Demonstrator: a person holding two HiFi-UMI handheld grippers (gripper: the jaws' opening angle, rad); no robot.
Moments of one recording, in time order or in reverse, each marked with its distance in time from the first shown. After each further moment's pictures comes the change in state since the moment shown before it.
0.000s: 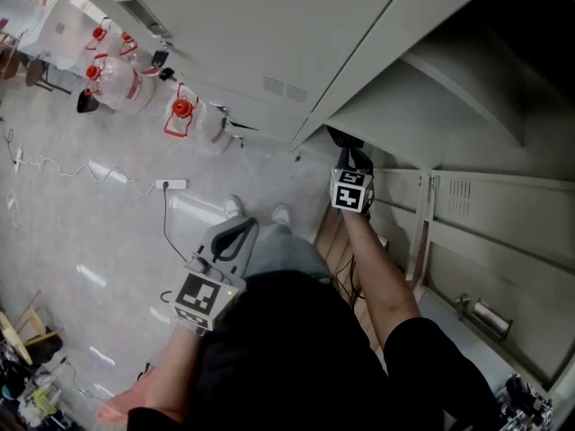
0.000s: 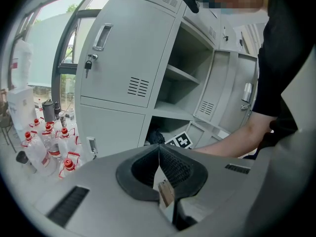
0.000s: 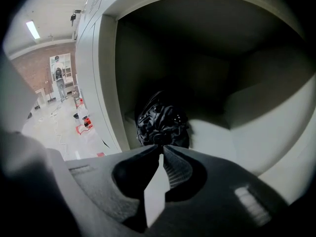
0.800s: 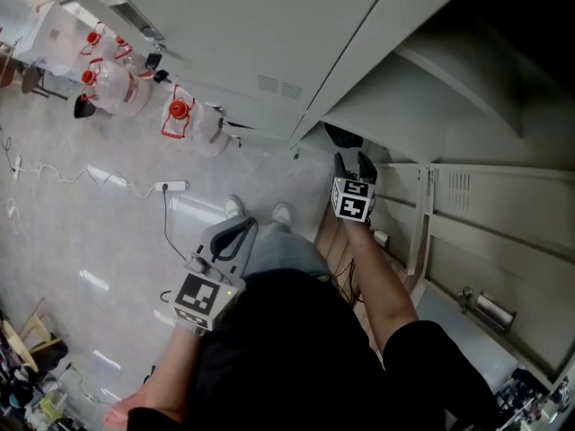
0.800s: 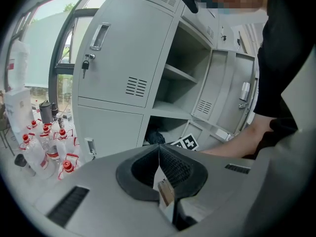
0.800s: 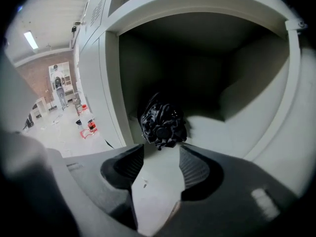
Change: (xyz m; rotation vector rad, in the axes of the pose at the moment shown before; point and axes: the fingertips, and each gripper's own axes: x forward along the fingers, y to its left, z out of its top) left arm -0.001 0.000 0.002 0.021 0.007 -0.022; right arm -0.022 -0.003 -0.020 0.058 -0.023 0.015
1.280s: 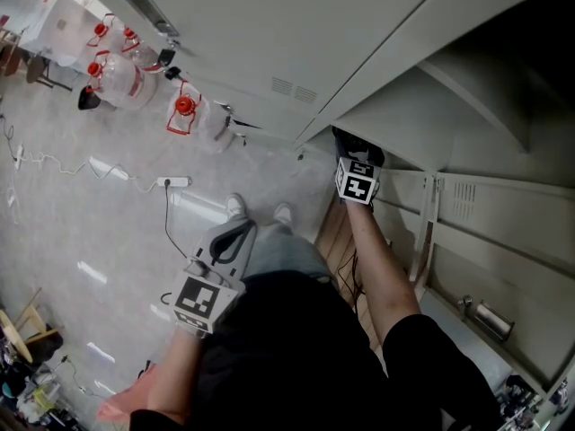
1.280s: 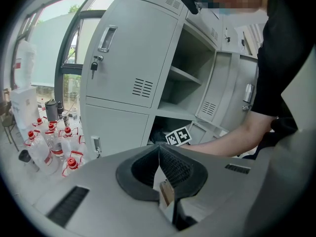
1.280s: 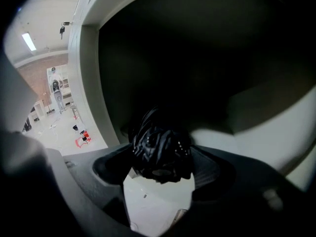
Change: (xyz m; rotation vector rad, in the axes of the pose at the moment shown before) left arm -0.010 0.010 -0.003 -0.030 -0.009 0.044; right arm 0.036 -0.002 0.047 0.013 -0.039 -0.007
